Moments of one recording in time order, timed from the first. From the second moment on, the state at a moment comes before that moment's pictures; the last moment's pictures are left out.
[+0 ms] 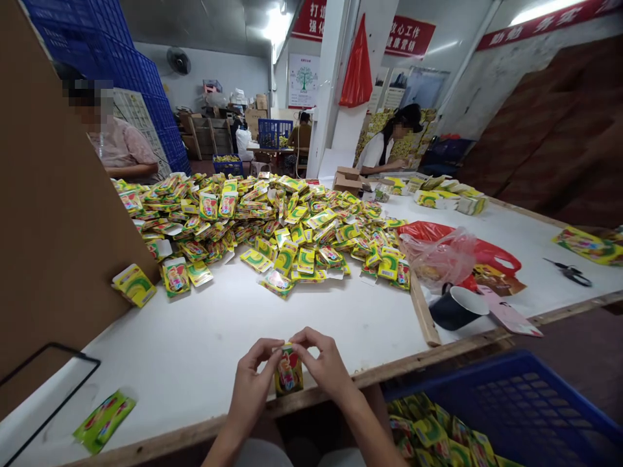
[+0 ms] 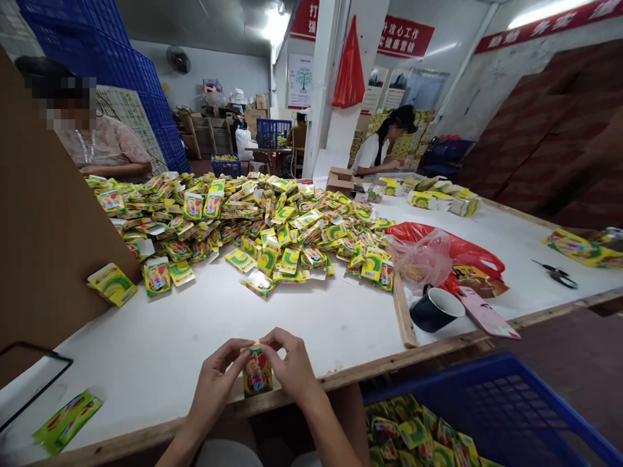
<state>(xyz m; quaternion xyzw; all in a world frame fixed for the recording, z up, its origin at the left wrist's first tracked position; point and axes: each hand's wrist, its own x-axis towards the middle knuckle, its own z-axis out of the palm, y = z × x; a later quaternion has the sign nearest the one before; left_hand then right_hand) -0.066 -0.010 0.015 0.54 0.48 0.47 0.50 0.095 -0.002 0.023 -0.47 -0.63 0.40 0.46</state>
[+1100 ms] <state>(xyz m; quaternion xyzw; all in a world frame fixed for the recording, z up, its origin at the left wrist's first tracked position) -0.069 -0.006 0.005 0.56 0.47 0.45 0.51 0.081 -0.007 0.014 -0.48 -0.58 0.43 0.50</state>
